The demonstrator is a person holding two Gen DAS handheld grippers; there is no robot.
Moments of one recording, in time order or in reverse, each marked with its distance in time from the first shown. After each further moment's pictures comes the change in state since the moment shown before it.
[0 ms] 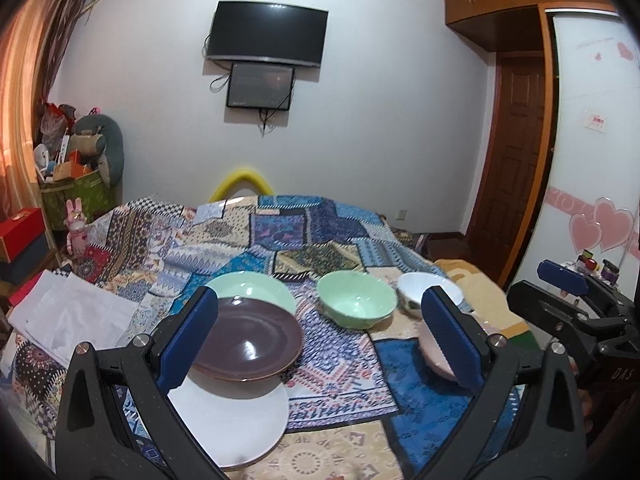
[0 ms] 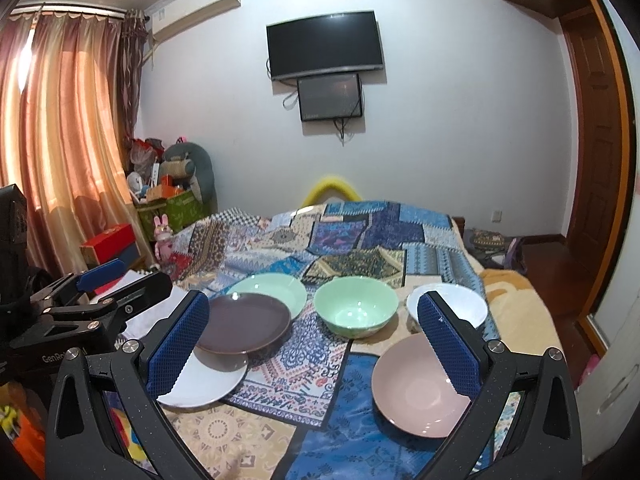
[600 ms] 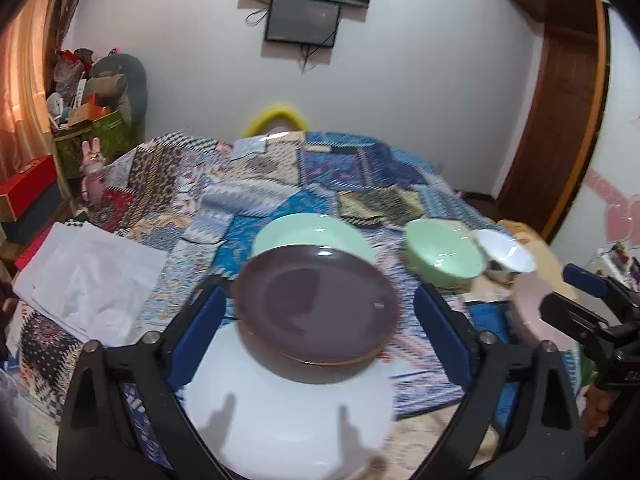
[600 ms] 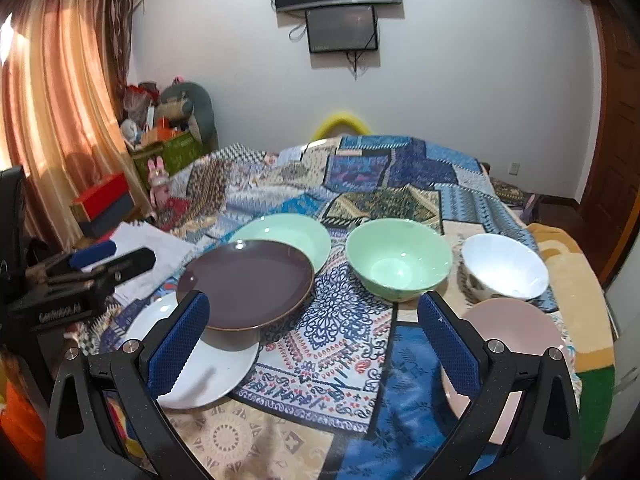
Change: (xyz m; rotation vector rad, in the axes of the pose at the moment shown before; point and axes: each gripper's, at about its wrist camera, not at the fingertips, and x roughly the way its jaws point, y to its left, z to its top) left arm 0.078 0.116 -0.023 -0.047 0.249 0.102; right arm 0.096 0.034 -0.019 -0.014 0.234 0.013
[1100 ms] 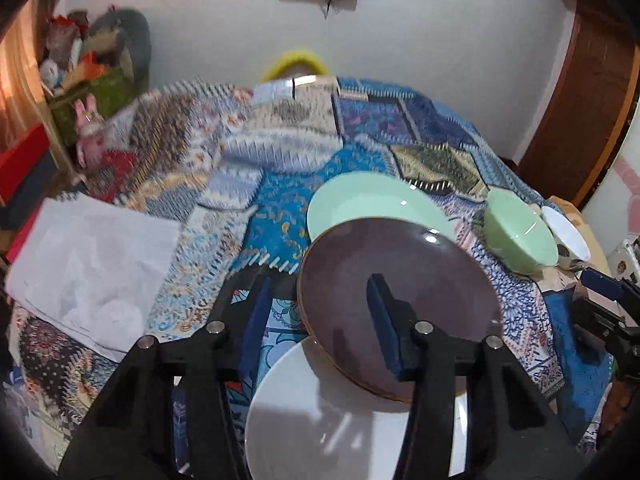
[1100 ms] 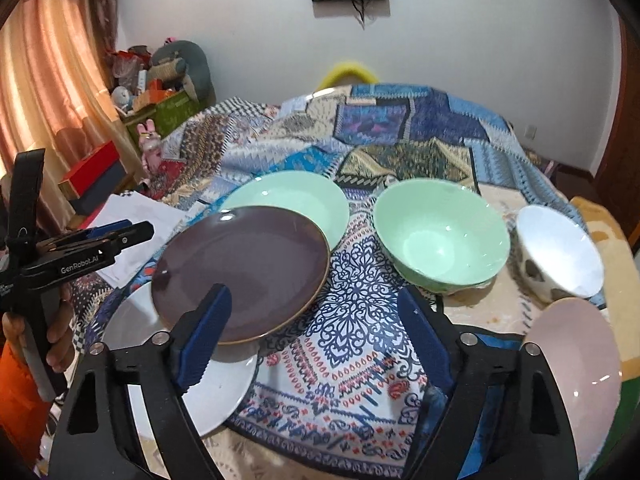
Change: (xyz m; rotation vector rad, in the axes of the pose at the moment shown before) left arm 0.102 0.075 0.011 -0.039 0.212 -0.006; right arm 0.079 0.007 0.006 0.027 0.181 0.023
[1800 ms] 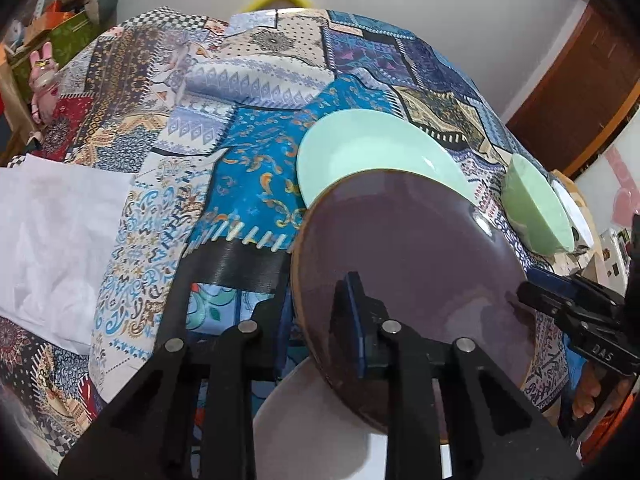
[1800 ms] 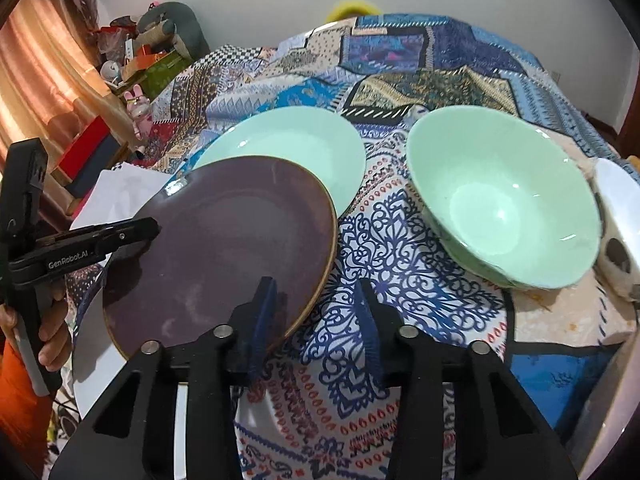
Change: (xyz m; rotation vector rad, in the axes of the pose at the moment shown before) left arm 0.079 0.009 0.006 -0.004 0.183 -0.107; right arm 0.077 -0.011 0.000 0.052 0.205 0.087
